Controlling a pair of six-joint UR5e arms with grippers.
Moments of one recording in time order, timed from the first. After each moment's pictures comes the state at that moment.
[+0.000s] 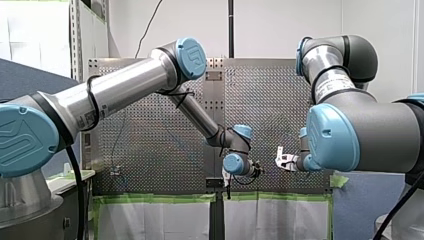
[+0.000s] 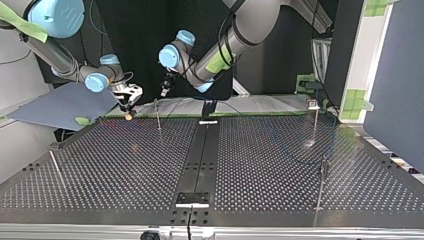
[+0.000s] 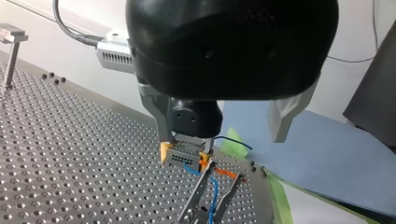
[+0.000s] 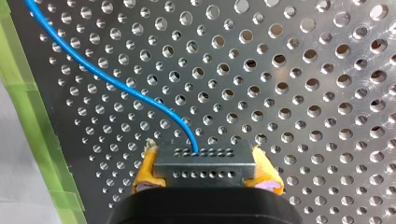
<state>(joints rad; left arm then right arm) -0.80 -2.64 -1.20 -2.73 -1.81 -1.91 1.69 -0.58 1.47 -0.61 1.22 1.70</state>
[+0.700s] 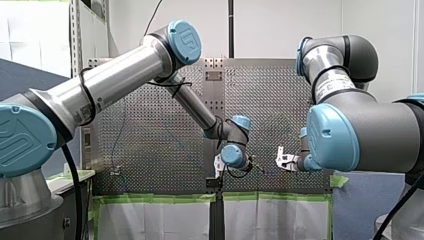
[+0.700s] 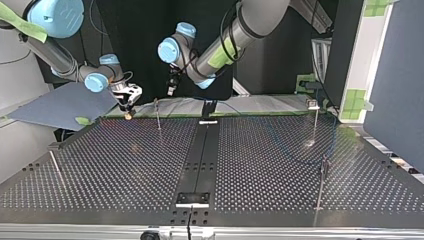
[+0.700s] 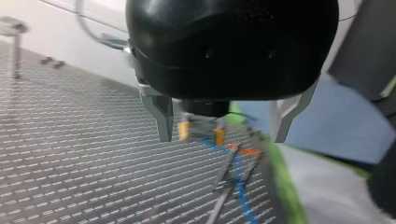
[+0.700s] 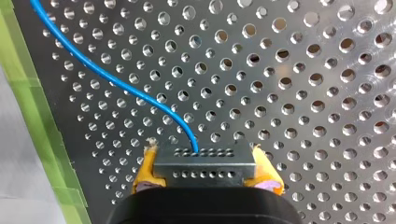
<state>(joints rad) -0.81 -2.53 -1.32 -2.75 -1.96 -1.84 1.68 -0.58 1.47 -0.60 1.22 1.70</state>
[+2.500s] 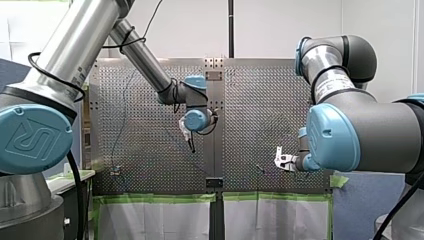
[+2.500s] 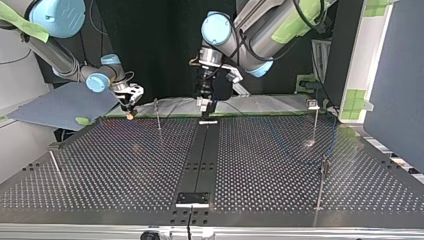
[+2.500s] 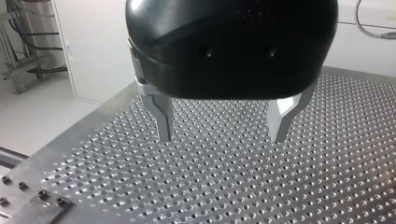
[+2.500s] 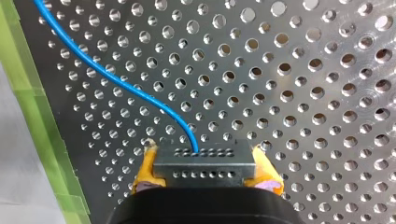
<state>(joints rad) -0.67 -2.00 -1.85 -2.34 -1.99 -1.88 1.69 -0.58 1.47 -0.60 1.23 1.70</state>
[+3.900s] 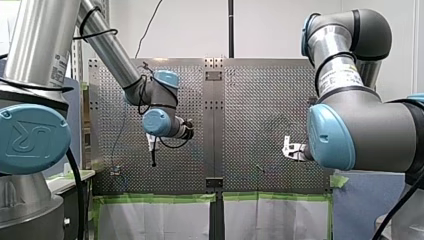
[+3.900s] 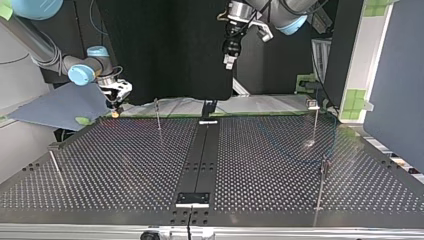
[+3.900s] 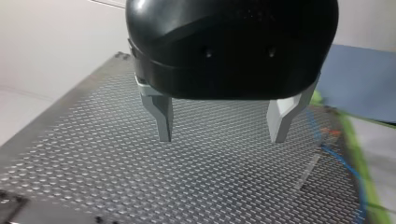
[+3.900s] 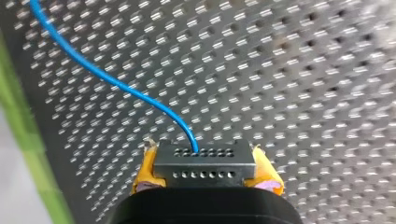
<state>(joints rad) -0.68 -1.76 -2.25 -2.42 -1.99 -1.81 1.64 -0.76 1.63 -0.62 1.25 1.66</state>
